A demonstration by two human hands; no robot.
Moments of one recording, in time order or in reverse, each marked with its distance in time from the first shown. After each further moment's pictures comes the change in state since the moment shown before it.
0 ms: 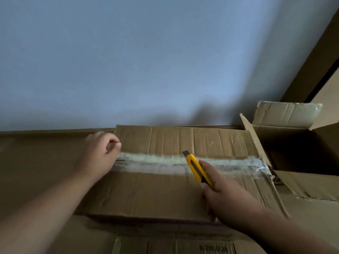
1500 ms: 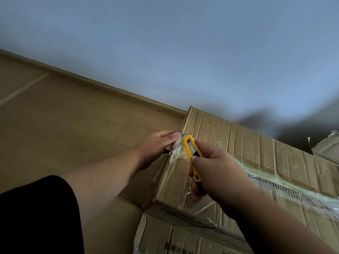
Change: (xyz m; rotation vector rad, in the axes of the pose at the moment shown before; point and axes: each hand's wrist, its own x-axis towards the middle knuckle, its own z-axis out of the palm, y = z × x) left_hand -0.017 -0.102 0.022 -1.138 -0.459 -0.517; right_hand 0.079 -0.189 0.138 0.300 -0.134 0.058
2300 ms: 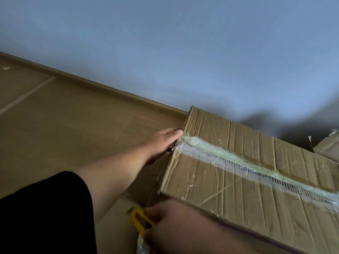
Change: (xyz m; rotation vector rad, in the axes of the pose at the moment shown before) left_hand -0.008 0.015 0.003 0.244 0.070 0.009; right_hand -0.048 0.022 0.051 -0.475 -0.382 0.069
